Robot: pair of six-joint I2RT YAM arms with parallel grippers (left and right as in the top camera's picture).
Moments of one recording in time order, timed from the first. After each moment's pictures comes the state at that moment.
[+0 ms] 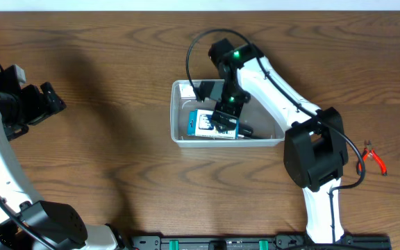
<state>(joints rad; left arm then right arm) 0.55 1.61 1.69 -1.42 0.24 0.05 0.51 2.20 1.91 -1.30 -0.17 -0.71</state>
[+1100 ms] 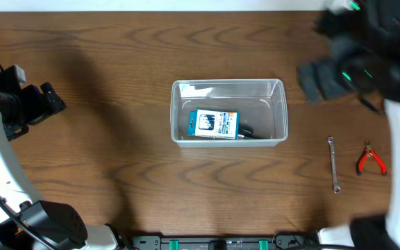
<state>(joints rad) 0.55 1.61 1.69 -1.42 0.24 0.05 0.16 1.58 2.19 -1.69 0.02 -0.10</state>
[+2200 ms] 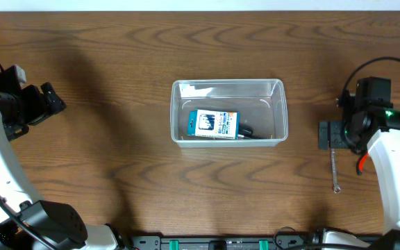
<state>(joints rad) 0.55 1.61 1.68 -1.42 0.24 0.05 -0.18 1.38 1.02 -0.98 0.10 -0.10</state>
